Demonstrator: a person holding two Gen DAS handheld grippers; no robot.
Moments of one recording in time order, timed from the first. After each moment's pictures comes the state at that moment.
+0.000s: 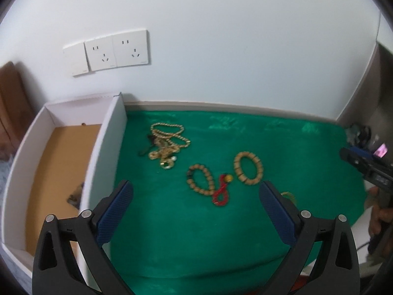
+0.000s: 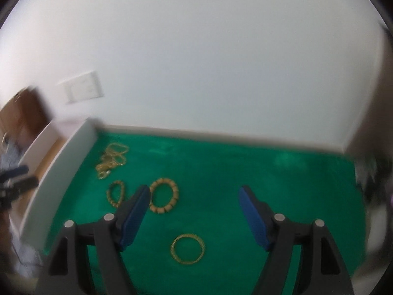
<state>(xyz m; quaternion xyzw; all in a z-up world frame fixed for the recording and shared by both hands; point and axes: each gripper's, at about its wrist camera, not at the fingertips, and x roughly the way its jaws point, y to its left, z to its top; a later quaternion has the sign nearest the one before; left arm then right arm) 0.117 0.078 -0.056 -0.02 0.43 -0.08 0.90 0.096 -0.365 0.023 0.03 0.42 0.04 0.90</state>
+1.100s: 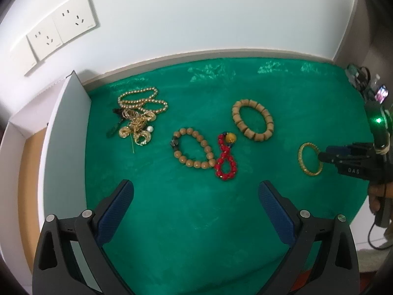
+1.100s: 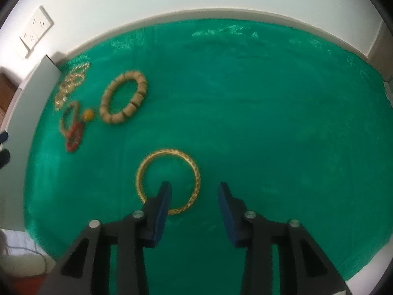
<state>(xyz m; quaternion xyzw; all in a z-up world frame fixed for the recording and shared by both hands) 0.145 0.039 -0.153 0.08 0.50 -0.14 0.85 0.096 -0.393 -0.152 0.02 0.59 0.02 0.81</state>
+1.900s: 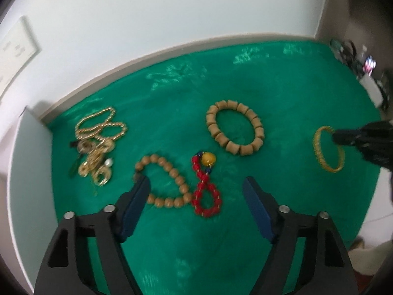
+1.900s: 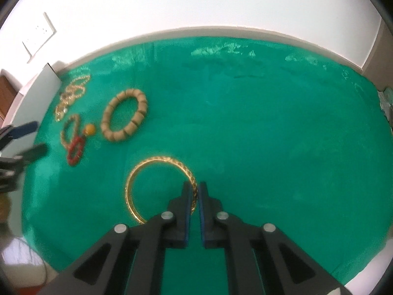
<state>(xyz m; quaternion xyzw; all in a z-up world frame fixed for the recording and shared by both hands) 0.194 -0.019 -0.191 0.14 0.49 -0.22 0.83 0.098 -0.396 -0.128 0.03 0.56 0.01 0.83</state>
